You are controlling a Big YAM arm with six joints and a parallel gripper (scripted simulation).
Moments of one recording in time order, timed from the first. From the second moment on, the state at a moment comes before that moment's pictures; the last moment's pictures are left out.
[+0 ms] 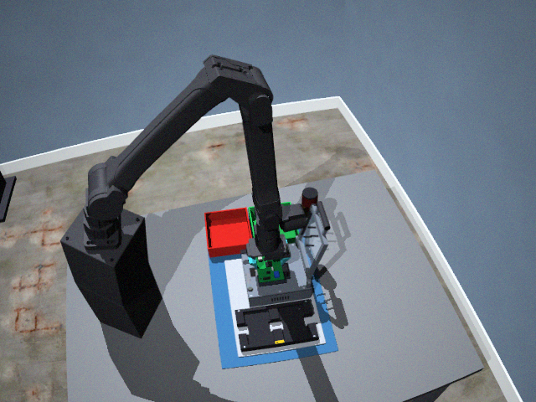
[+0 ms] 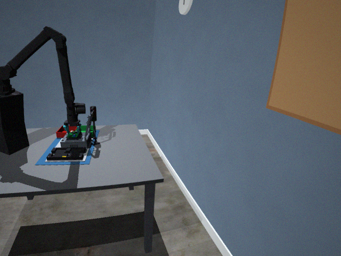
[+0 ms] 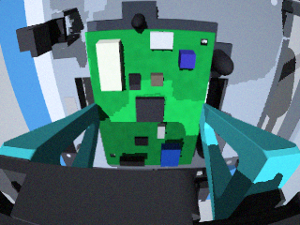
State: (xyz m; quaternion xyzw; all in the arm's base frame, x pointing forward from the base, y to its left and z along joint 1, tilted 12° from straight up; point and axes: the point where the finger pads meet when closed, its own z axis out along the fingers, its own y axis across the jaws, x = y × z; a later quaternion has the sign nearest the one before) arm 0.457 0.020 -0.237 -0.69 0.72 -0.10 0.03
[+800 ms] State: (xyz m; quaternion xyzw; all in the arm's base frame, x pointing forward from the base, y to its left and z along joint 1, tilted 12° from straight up) arm 0.458 0.020 -0.238 -0.69 0.72 -0.10 0.03
